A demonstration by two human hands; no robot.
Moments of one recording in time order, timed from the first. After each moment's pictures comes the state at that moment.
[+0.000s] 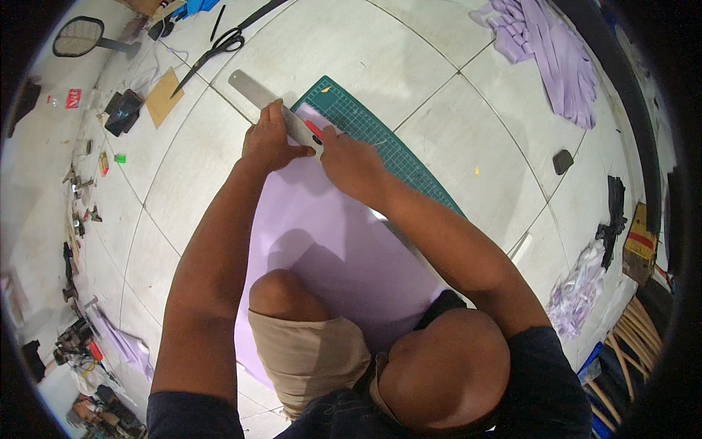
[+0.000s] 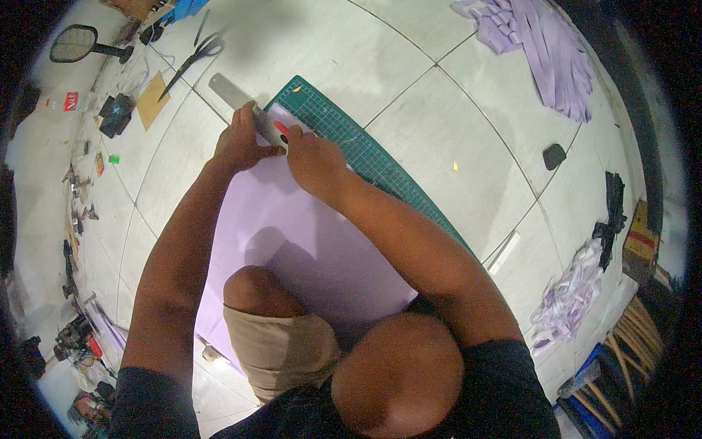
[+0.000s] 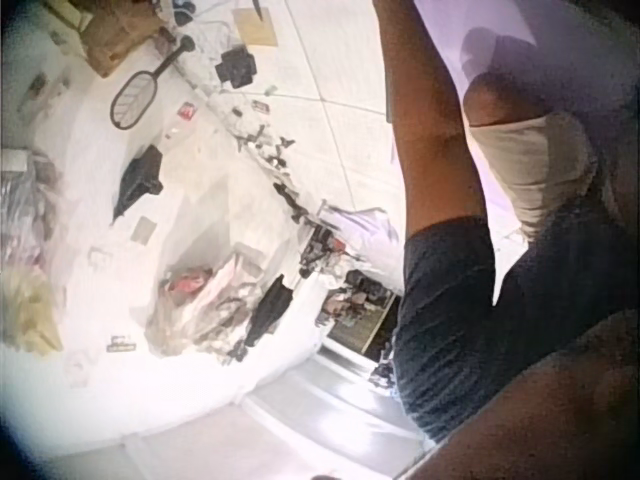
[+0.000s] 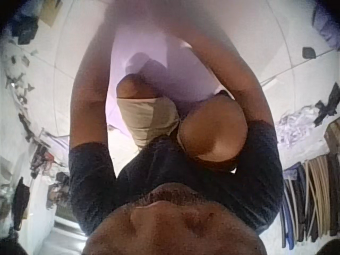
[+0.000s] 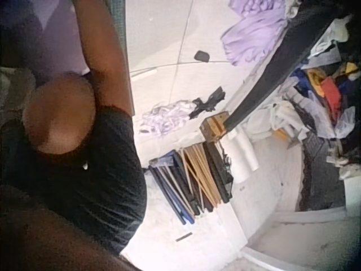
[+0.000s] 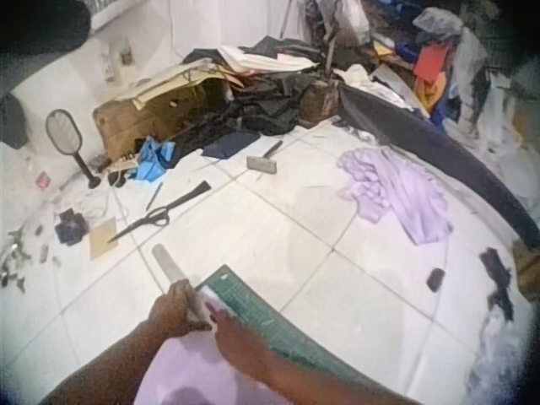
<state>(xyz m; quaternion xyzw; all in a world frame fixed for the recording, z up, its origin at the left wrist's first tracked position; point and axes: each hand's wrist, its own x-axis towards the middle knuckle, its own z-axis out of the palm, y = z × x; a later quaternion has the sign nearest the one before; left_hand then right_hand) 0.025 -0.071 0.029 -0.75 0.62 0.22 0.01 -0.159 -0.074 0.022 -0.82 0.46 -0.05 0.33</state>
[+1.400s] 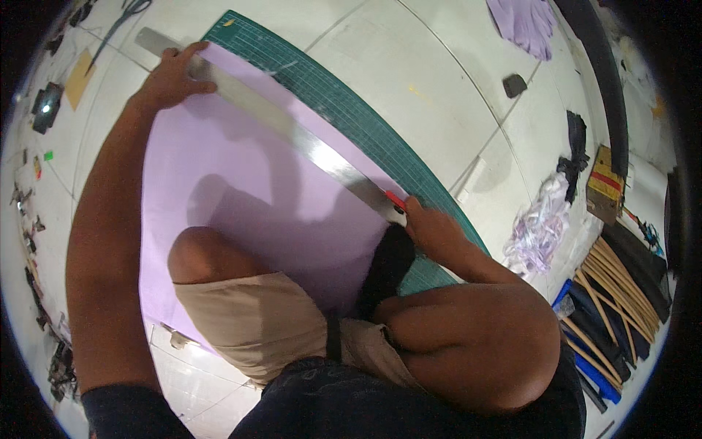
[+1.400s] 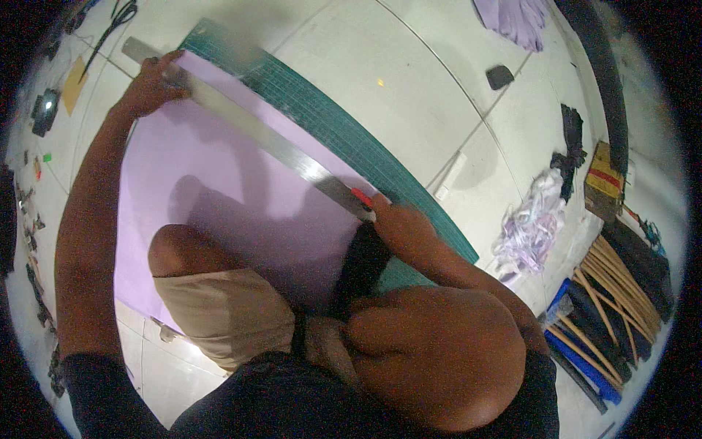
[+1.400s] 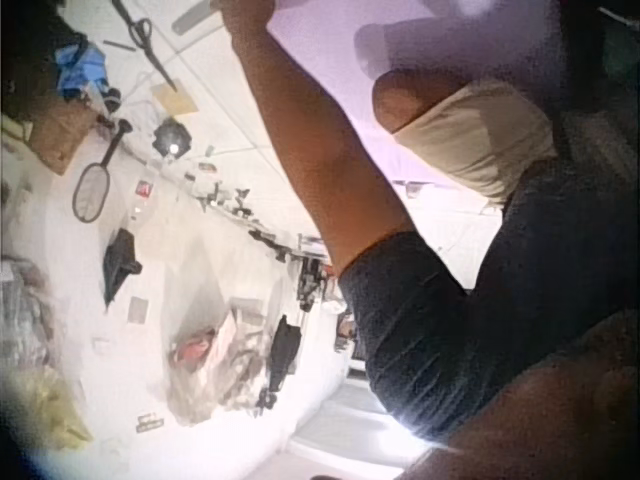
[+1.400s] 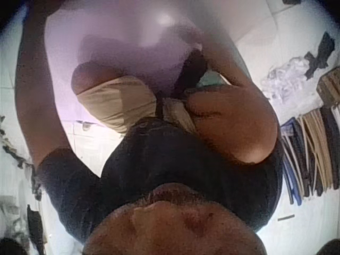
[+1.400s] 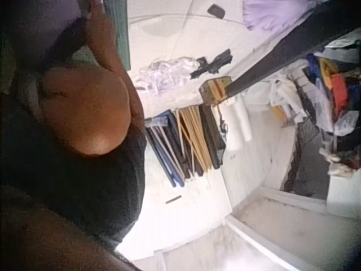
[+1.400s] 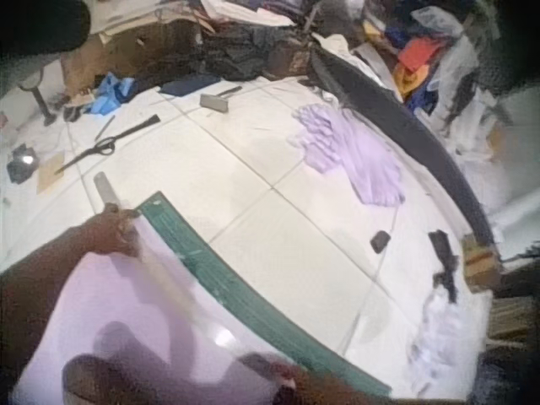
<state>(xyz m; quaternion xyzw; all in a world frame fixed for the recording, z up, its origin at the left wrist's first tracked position) 0.046 -0.088 -0.005 -0.69 0.69 0.20 0.06 -0.440 0.102 0.075 -0.69 0.55 0.30 0.36</state>
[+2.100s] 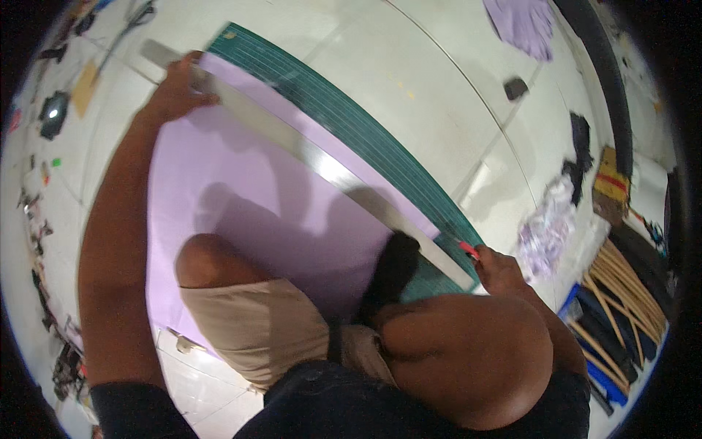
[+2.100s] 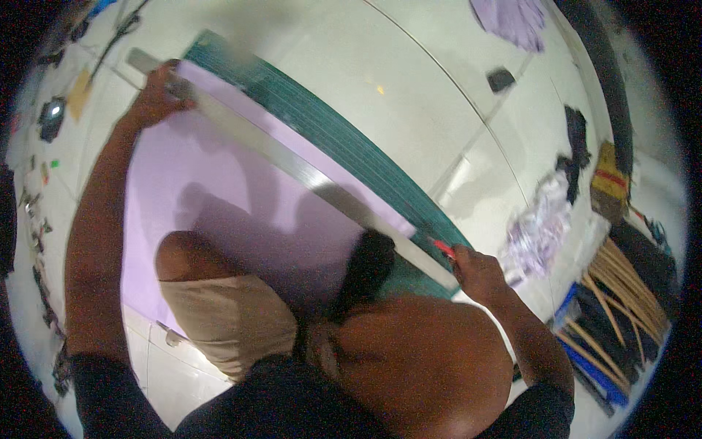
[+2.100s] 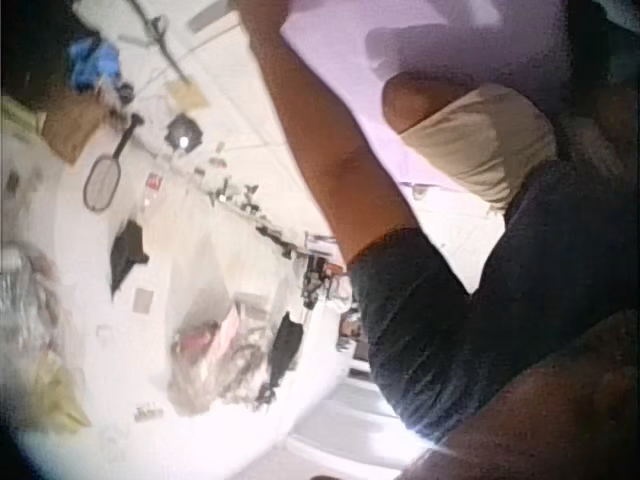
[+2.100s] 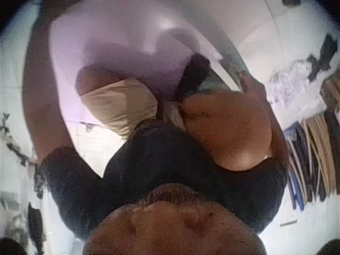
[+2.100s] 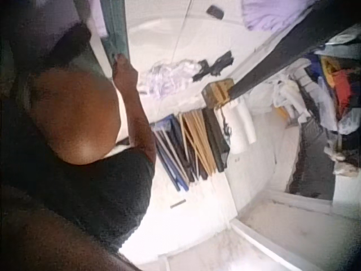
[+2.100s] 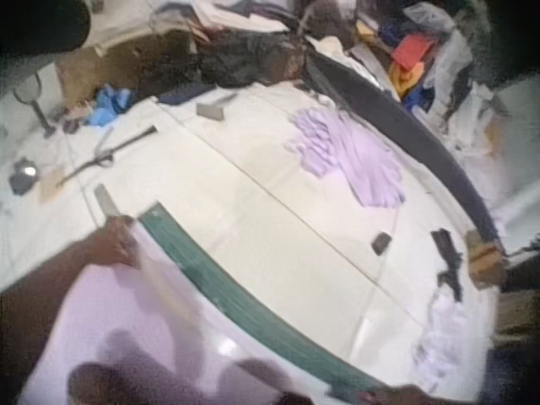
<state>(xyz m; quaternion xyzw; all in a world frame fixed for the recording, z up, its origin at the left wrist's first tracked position) 0.064 -0.083 -0.018 -0.68 0.70 0.23 -0.03 -0.589 0.158 0.130 -0.74 0.54 0.27 0.30</state>
